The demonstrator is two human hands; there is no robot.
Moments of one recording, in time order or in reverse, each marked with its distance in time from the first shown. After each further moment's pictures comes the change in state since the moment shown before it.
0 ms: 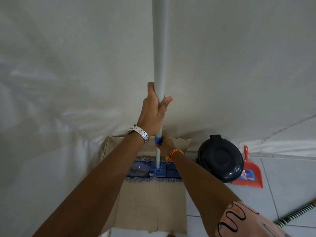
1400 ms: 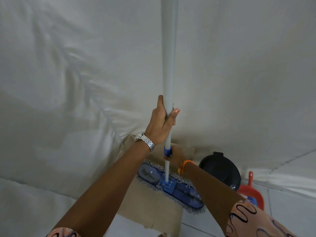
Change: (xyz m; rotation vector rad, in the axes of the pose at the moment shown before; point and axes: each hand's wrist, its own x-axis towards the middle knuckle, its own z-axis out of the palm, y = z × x) left_hand -0.083 0.191 -0.004 0.046 0.141 0.028; right_hand -0.179 -0.012 -0.071 -0.152 -0.131 -0.273
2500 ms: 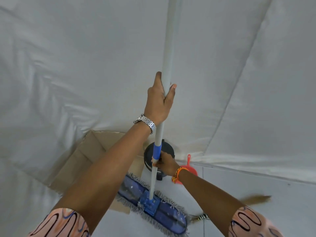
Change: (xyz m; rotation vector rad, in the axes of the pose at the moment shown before) left_hand -0.152 0.378 0.310 0.030 0.161 0.140; right_hand -0.425 0.217 -0.166 0.150 0.059 -0.184
